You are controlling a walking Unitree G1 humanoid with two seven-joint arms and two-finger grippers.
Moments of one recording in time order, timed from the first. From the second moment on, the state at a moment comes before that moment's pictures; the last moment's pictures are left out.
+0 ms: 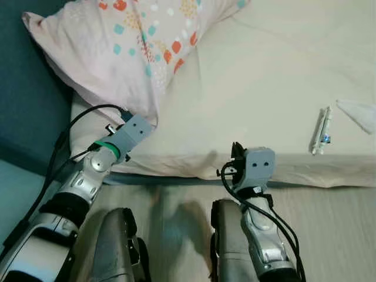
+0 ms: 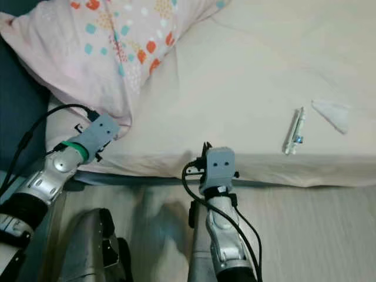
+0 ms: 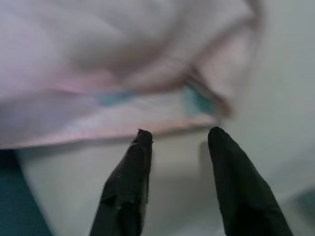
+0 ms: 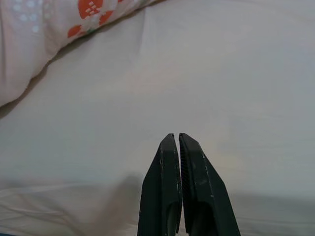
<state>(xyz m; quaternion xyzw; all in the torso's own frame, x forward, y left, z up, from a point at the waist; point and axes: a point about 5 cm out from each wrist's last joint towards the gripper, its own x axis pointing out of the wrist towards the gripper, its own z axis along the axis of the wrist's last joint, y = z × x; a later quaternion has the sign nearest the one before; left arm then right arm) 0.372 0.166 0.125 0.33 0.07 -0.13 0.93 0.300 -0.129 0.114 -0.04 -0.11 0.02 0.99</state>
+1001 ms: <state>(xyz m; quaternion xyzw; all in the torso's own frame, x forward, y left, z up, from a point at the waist) 0.384 0.115 0.113 0.28 0.10 -0.01 0.95 0.299 -0.128 0.112 -0.03 -0.11 0.02 0.99</state>
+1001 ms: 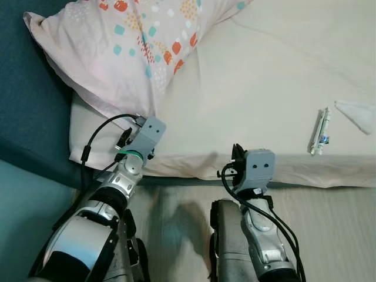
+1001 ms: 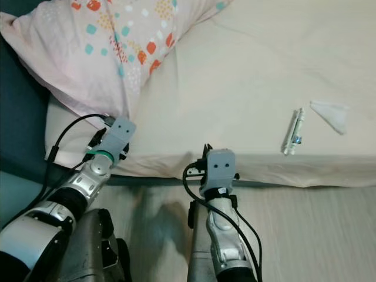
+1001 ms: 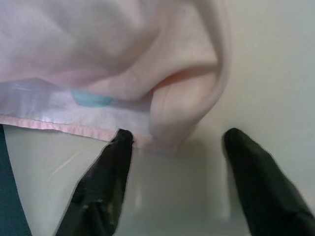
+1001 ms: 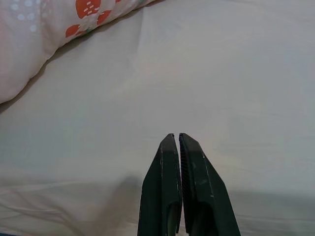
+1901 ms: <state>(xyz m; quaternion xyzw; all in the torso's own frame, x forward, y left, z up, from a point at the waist) 0.395 0.094 0.141 0.23 0.06 -0.01 0.97 0.296 -0.128 0.112 -0.03 -0.11 0.01 0.99</state>
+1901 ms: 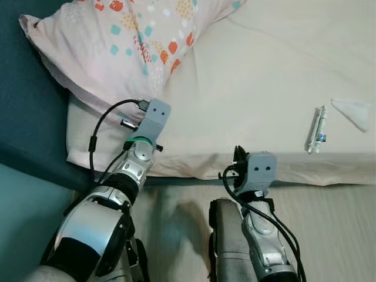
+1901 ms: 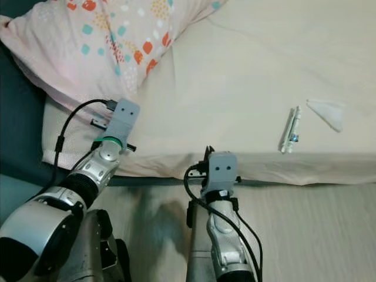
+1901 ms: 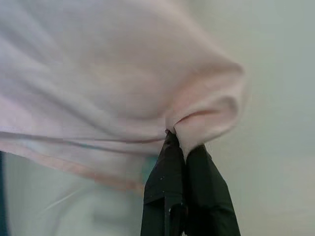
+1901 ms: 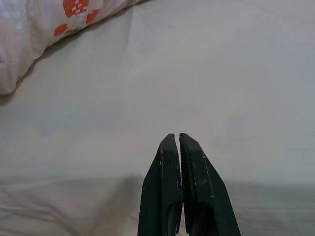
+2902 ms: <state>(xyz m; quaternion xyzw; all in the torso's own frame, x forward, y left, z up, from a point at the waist) 0.285 0.072 0.168 -0.09 -0.01 -0.61 0.79 0.307 -0.128 0.113 -0.04 -0.11 0.02 0.99</state>
